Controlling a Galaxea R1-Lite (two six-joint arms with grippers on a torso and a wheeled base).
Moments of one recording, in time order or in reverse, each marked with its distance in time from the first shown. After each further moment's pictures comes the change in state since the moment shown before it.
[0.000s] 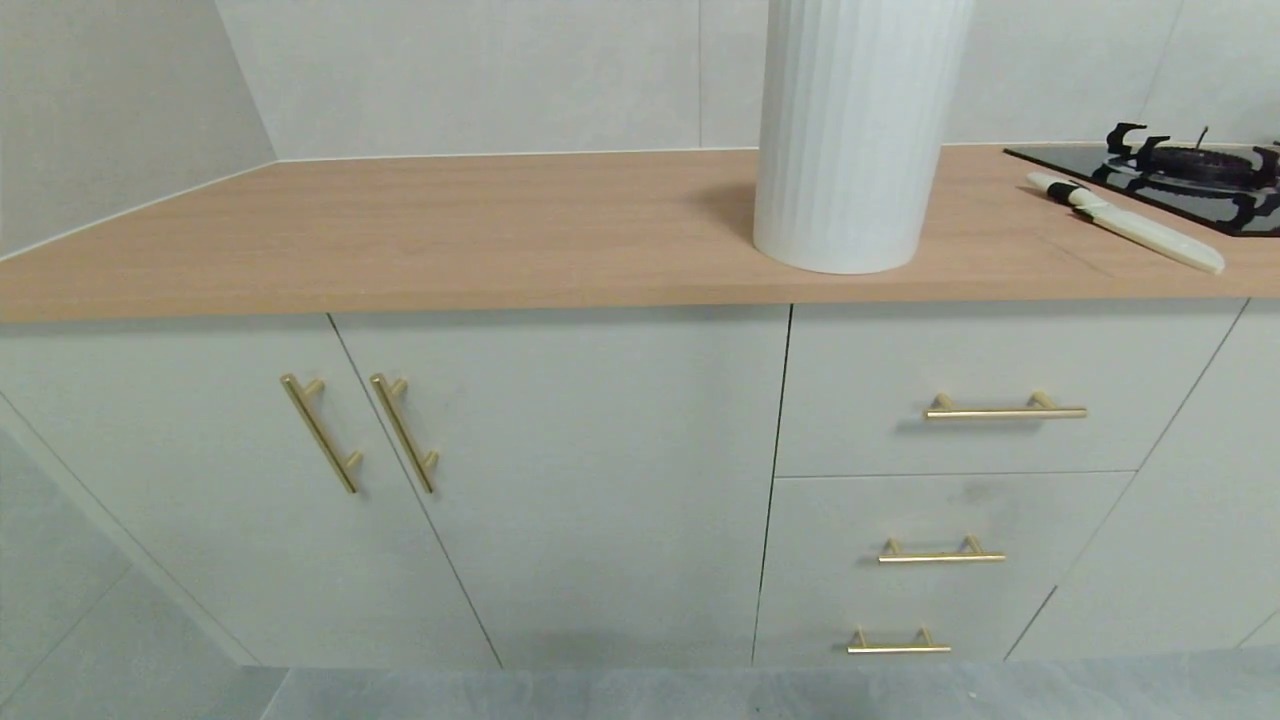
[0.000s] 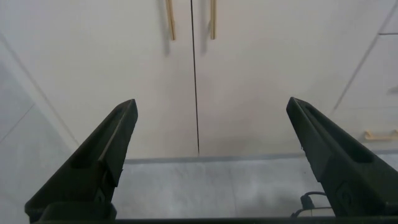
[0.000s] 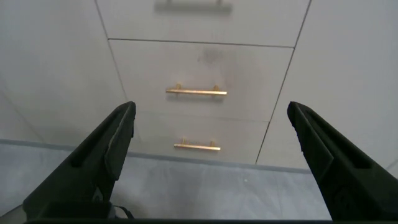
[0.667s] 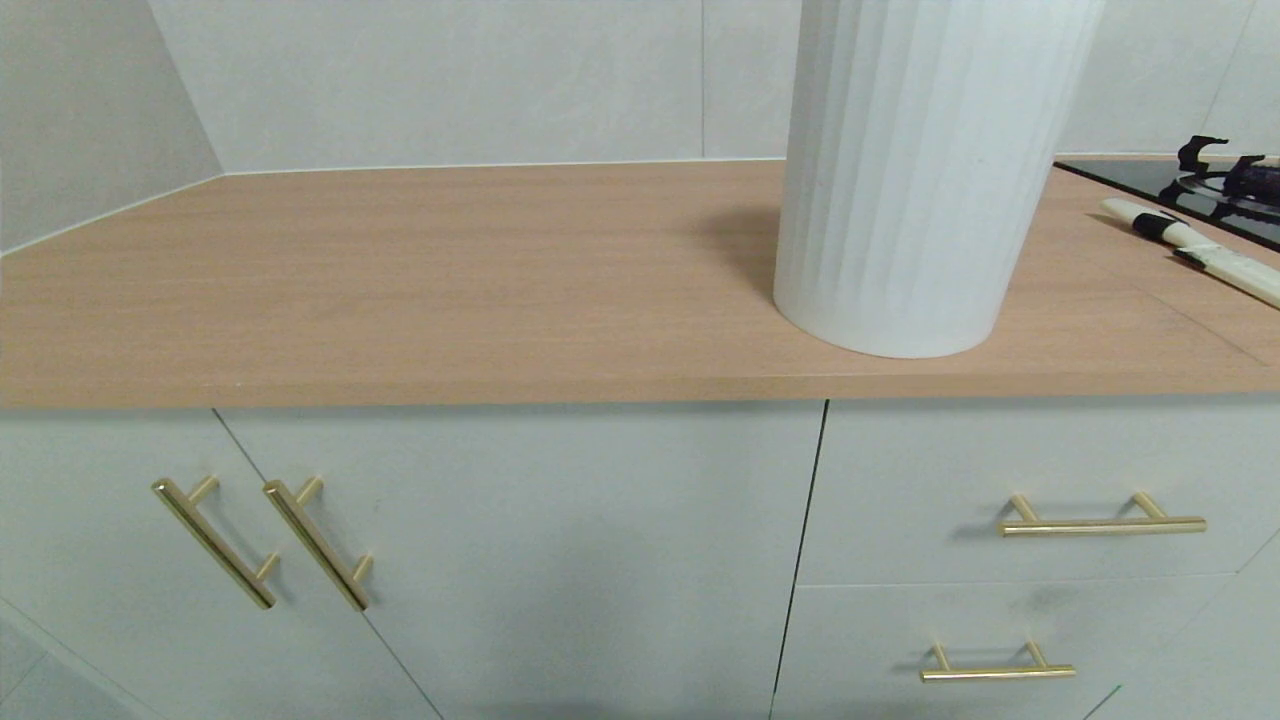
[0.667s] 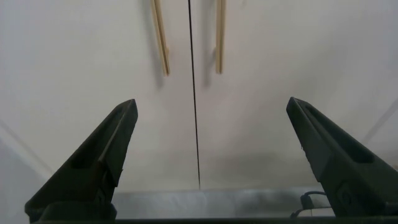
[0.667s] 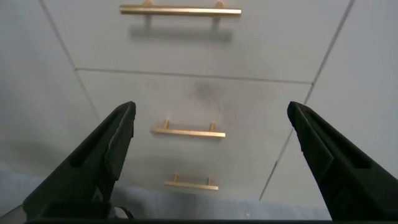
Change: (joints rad) left arm 0.000 0.000 0.000 0.000 0.000 0.000; right arm 0.000 0.000 0.000 0.000 0.000 0.000
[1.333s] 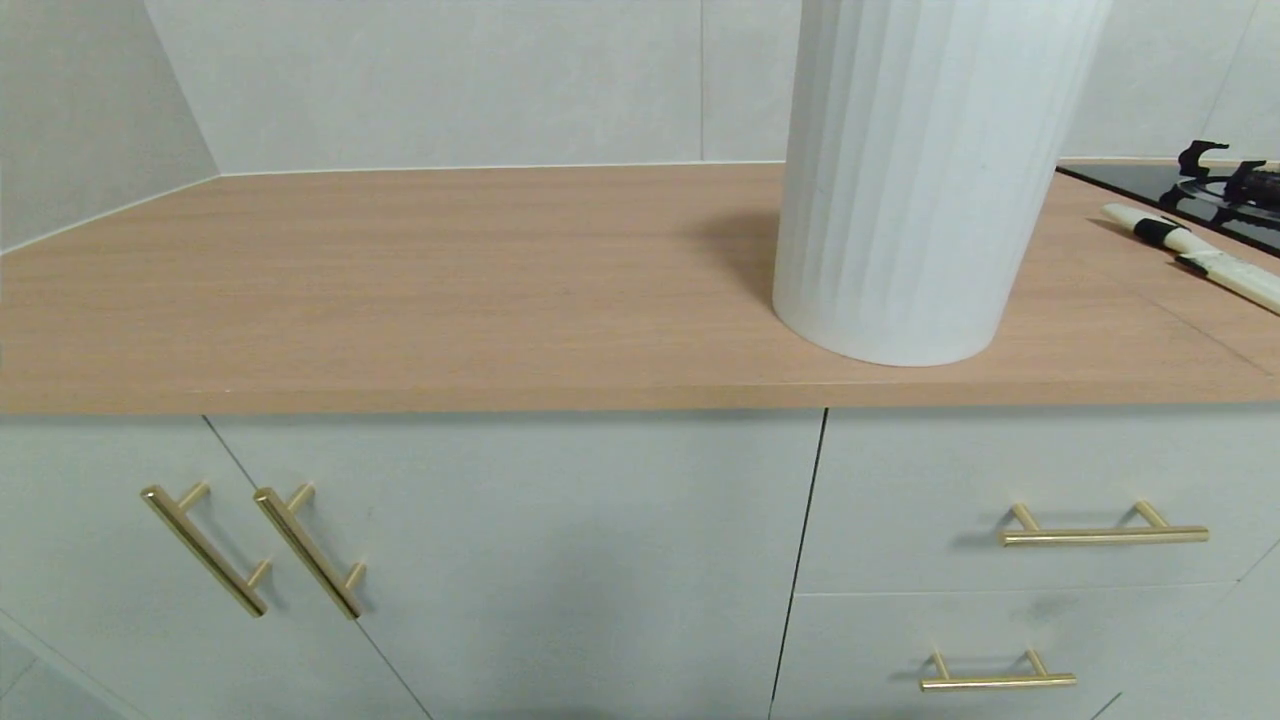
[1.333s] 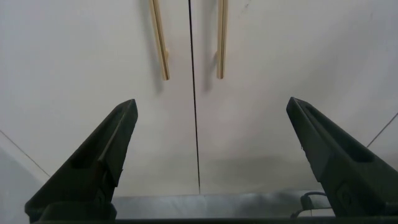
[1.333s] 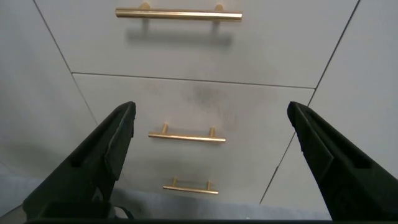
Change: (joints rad) left arm 0.000 0.000 -0.001 0.000 0.000 -0.001; right arm -0.001 0.000 0.000 0.000 0.000 0.000
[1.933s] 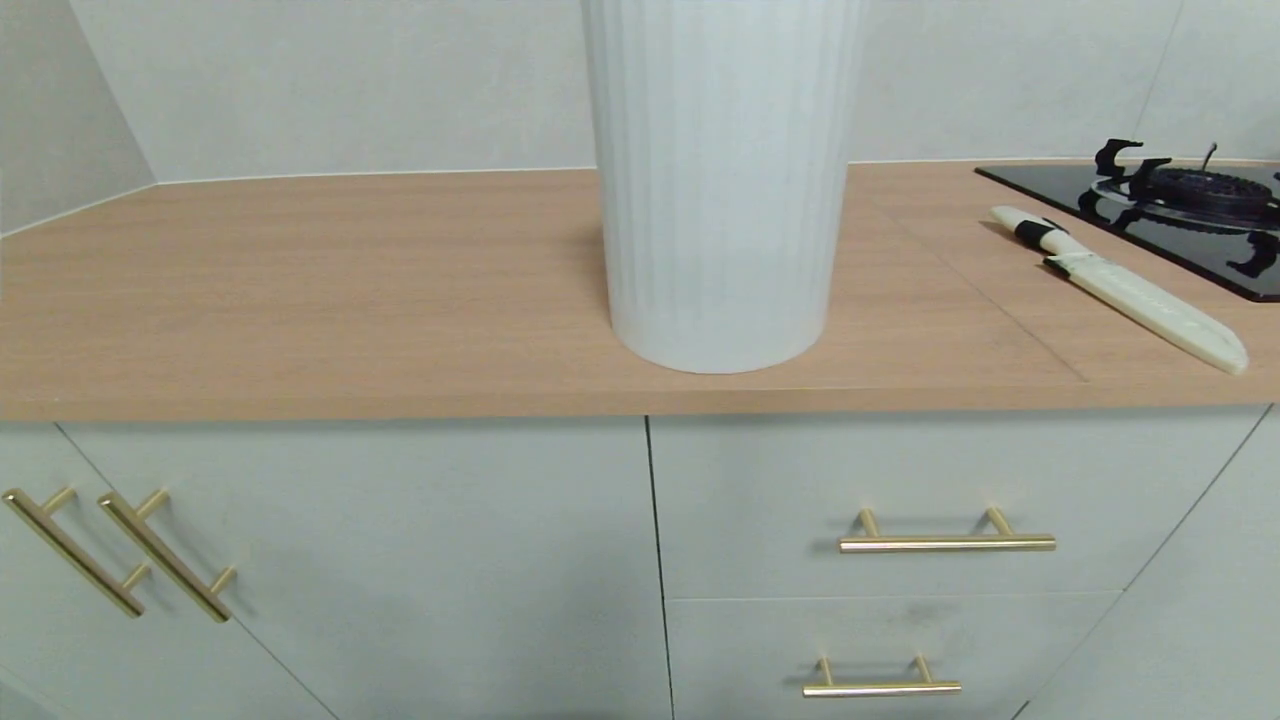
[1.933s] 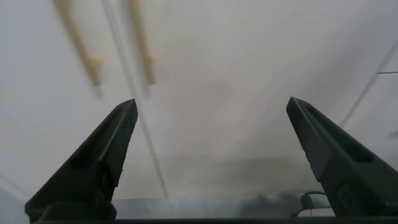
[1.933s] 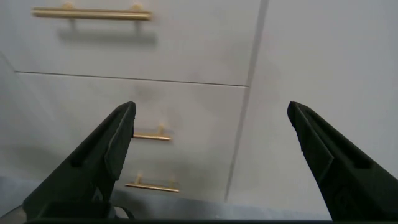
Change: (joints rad) left arm 0.001 0.000 0.001 0.000 0.000 0.001; right arm 0.001 0.000 0.000 0.000 0.000 0.000
